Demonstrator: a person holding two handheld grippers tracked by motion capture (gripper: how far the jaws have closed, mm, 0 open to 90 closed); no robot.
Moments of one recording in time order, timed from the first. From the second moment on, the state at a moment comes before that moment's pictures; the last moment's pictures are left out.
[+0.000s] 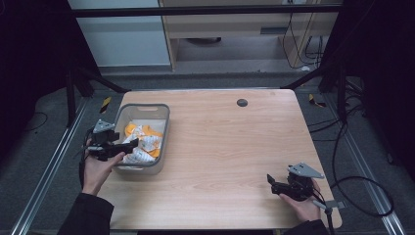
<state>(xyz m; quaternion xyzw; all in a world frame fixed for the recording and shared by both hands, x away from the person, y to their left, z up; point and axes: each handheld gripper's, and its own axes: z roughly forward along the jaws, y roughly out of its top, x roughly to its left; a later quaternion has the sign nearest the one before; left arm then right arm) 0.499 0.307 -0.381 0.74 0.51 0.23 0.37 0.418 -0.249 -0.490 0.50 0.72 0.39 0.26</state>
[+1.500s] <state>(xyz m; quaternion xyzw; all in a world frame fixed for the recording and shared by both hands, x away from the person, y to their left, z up) 0.537 0.295 -0.397 0.79 0.51 0.19 0.28 0.419 -0.249 -0.491 0.51 0.73 0.39 0.25</state>
